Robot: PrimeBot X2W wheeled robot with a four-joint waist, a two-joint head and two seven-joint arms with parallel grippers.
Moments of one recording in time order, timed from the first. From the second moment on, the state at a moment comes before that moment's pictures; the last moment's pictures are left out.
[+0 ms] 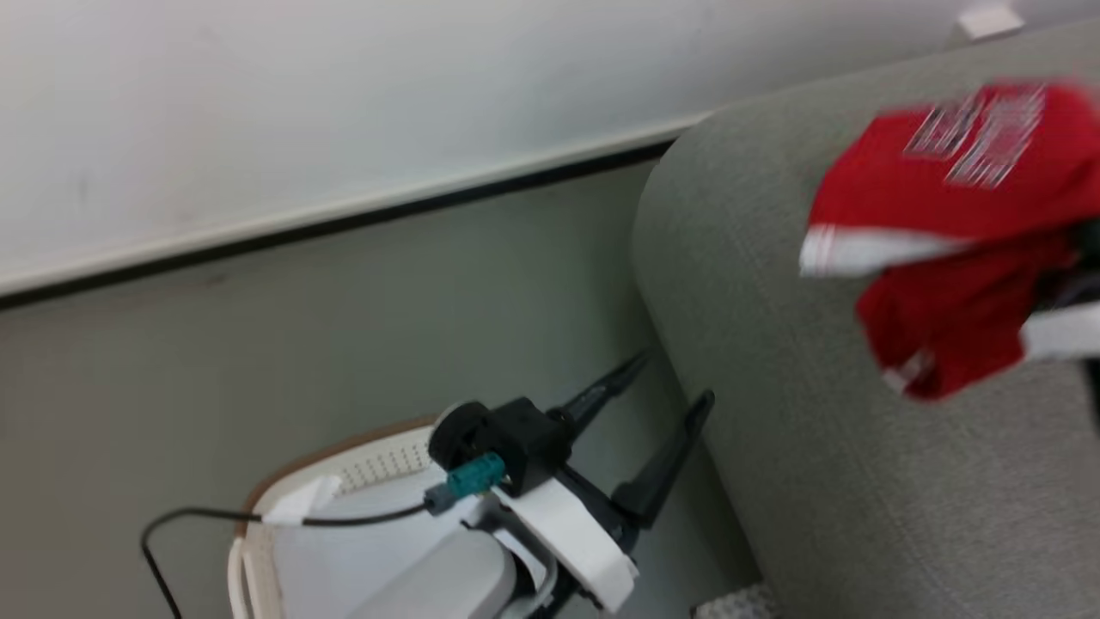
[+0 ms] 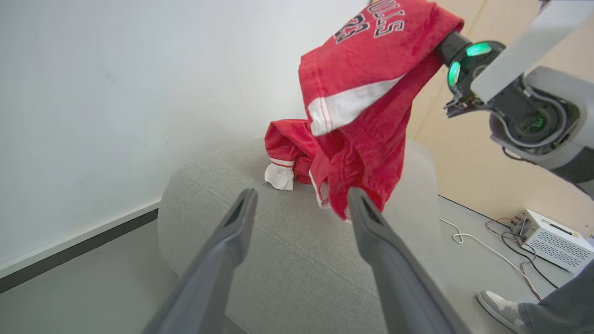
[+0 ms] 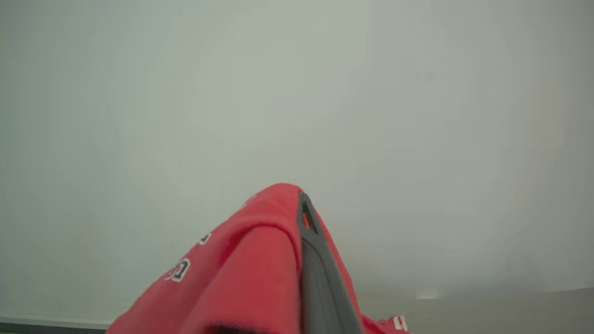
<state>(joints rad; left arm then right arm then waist) -0.53 0.16 -0.84 0.17 -0.53 0.01 -0.20 -0.58 -0.35 0.16 0.23 0.47 0.13 -0.23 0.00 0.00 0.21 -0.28</state>
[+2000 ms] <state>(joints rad) -0.10 0.22 -0.38 0.16 -0.45 0.11 -0.26 -0.15 -0.09 -0.24 0.27 0.11 0.13 -0.26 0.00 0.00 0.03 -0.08</state>
